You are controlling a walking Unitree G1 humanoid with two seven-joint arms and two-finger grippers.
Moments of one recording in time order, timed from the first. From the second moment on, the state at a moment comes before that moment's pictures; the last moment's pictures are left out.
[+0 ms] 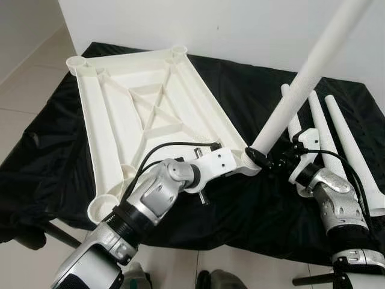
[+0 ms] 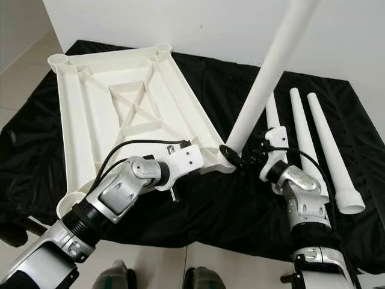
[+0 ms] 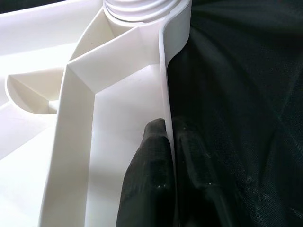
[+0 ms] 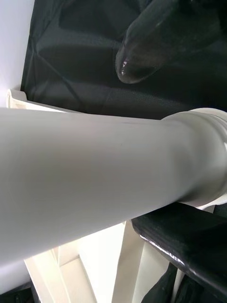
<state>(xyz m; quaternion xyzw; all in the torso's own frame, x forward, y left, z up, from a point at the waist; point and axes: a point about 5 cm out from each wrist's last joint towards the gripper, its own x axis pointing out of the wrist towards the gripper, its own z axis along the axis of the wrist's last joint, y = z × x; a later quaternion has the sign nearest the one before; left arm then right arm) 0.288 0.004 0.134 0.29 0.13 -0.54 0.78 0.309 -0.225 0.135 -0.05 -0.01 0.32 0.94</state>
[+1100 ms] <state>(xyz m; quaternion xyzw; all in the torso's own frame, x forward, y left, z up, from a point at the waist) 0.291 0.008 0.135 0.29 0.14 -0.53 0.78 0.314 -0.204 0.132 -0.03 -0.03 0.34 0.94</state>
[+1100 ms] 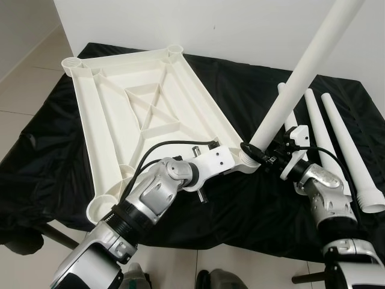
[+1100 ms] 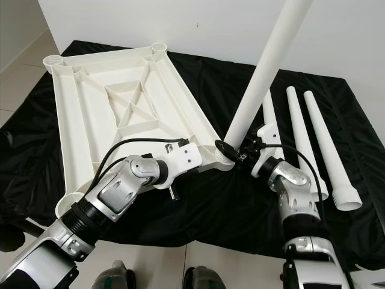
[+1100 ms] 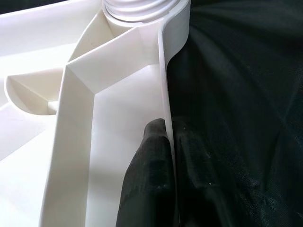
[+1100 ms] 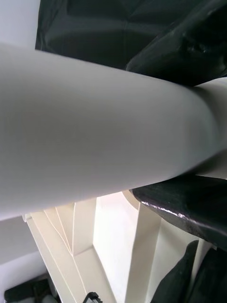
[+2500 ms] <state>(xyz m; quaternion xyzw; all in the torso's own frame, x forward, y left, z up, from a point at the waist) 0.290 0.010 0.135 0.29 0.14 -0.53 0.78 0.301 -0.131 0.139 0.07 -0.06 0.01 1.00</state>
